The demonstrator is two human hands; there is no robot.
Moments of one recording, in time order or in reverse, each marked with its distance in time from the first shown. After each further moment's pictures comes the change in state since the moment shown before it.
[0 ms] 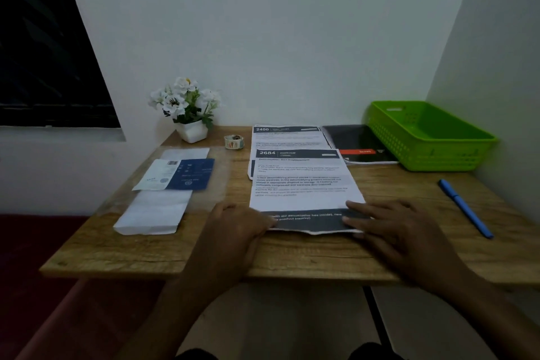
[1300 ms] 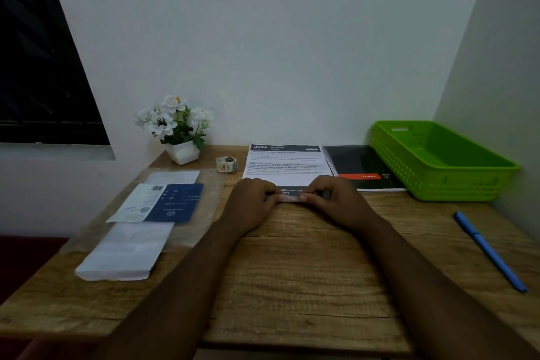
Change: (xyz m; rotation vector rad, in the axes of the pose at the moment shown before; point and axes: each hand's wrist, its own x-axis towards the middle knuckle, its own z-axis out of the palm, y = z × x) left_hand 0.142 -0.068 0.073 -0.132 -0.022 -0.237; right_hand 0.154 0.053 0.085 0.614 -0.021 0.120
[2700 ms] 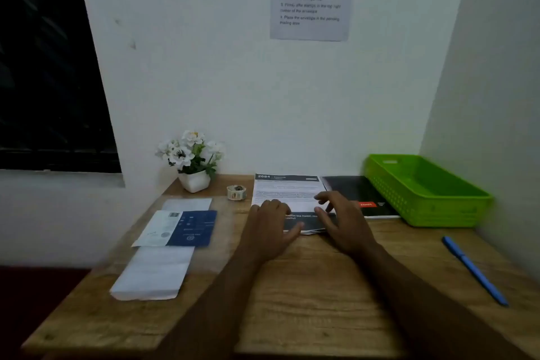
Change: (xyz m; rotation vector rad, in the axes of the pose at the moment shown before) left_hand -0.012 0.006 0.005 0.197 0.084 0.105; right_hand -0.008 -0.013 0.009 -0.293 0.306 -0.046
